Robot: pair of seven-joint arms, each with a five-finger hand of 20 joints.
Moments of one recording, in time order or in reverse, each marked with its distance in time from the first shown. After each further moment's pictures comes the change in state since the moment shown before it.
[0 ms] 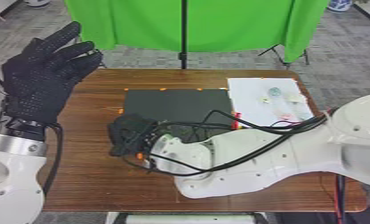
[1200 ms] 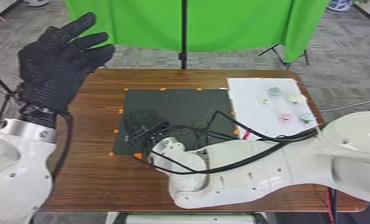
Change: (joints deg) left arm -9.0 -0.1 5.1 2.9 0.0 -1.8 -3.8; right arm -6.4 -0.9 4.6 0.5 -7.8 -3.6 21.4
